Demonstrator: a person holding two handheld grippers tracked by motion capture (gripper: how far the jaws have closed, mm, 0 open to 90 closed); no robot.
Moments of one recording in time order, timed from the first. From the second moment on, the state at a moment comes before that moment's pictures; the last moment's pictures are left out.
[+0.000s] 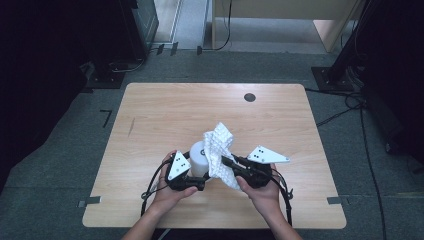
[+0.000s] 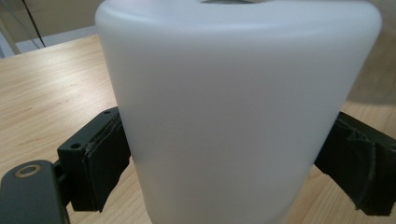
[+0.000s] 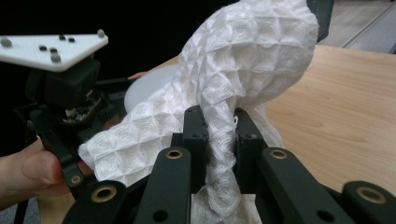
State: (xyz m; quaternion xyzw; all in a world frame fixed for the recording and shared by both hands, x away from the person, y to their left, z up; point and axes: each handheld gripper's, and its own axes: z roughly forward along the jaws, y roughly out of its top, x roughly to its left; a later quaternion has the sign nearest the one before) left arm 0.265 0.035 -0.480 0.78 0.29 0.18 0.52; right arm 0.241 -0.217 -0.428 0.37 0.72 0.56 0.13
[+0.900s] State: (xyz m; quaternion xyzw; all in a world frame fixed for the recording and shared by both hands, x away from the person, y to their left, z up) left arm 0.268 0.042 -0.479 0.76 0.31 0.16 0.55; right arm 0.251 -0.206 -0.457 0.41 0.74 0.53 0.09
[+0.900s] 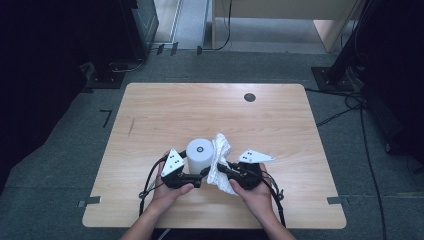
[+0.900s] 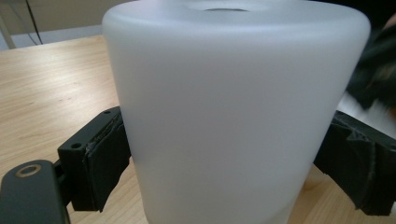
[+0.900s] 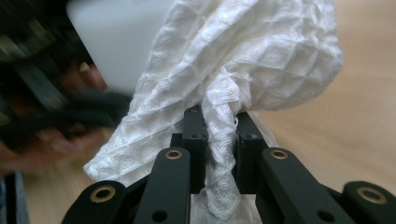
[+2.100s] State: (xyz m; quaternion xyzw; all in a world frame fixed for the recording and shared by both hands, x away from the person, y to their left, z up) left arm 0.263 0.032 -0.482 0.78 0.27 0.16 0.54; right arm 0.262 -0.223 -0.464 0.43 0.73 0.52 0.08
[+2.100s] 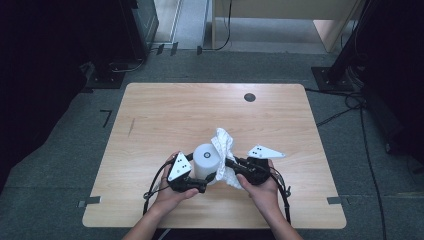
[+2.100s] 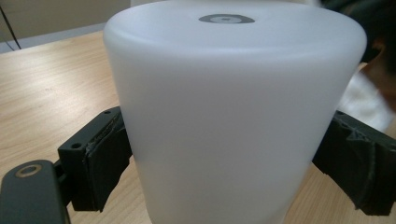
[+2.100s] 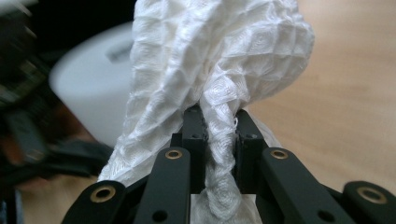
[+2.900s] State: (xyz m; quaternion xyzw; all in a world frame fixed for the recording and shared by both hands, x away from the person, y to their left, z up) left arm 0.267 0.034 -0.488 0.79 0.27 0.18 0.53; right arm 0.266 -0.240 -0.462 0.45 0.72 0.51 0.12
